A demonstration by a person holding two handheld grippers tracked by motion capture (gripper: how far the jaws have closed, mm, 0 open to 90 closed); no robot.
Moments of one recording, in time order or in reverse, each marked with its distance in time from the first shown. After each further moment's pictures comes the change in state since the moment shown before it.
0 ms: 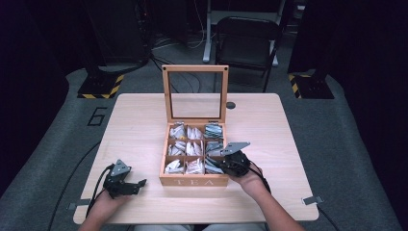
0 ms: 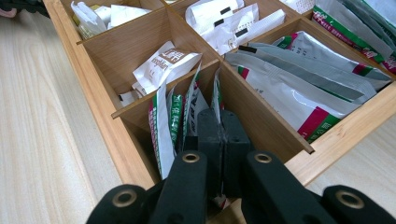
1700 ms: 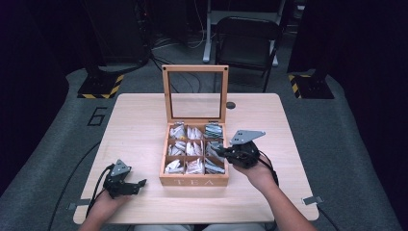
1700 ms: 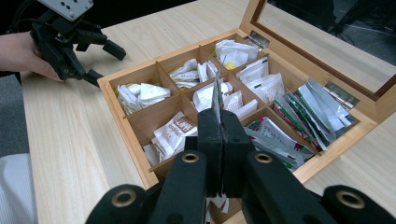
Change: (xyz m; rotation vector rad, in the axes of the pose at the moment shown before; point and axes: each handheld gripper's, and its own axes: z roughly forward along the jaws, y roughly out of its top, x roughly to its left) left arm 0.000 0.000 0.000 0.000 0.001 0.000; right arm 0.005 0.041 -0.060 -0.159 -0.003 -0.039
